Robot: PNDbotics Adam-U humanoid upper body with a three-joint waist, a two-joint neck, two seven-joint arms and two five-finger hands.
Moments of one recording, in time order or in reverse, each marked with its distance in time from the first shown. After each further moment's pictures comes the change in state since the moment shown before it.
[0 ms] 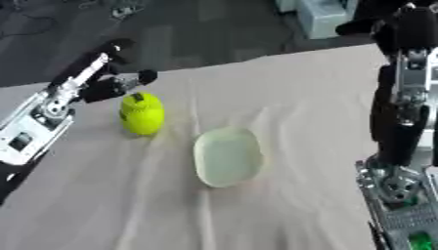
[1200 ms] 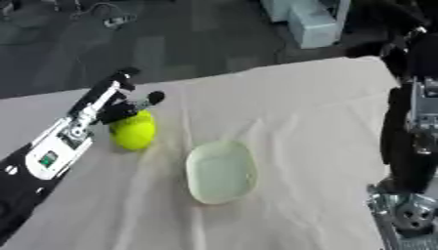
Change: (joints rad) left arm -0.016 -0.052 0.031 0.183 -0.064 -0.057 0.047; right arm -0.021 0.013 0.001 0.000 -0.010 -0.006 0.004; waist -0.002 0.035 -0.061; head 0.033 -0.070
